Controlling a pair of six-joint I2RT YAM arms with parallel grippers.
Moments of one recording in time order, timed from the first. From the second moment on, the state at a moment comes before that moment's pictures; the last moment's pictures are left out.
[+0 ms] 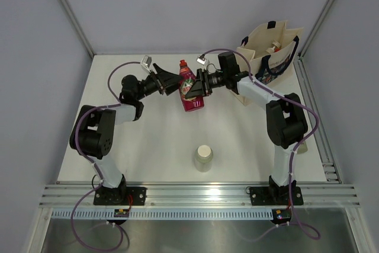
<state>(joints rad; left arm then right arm) -0.22 1.78 0.87 1.09 0.84 -1.35 0.43 1.98 1.51 -0.12 -1.12 0.49</state>
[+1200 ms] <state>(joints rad) -0.15 1.12 0.79 -0.02 0.42 -0.44 -0.13 1.96 2.09 -0.55 -0.25 0.57</state>
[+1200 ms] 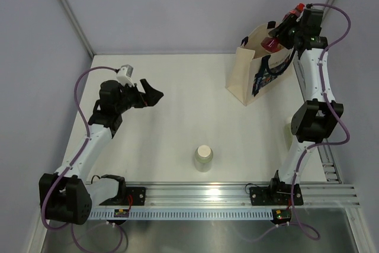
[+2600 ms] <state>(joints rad) -0.16 0.93 0.71 -0.12 0.42 -0.30 0.22 1.57 1.64 -1.25 -1.01 -1.59</state>
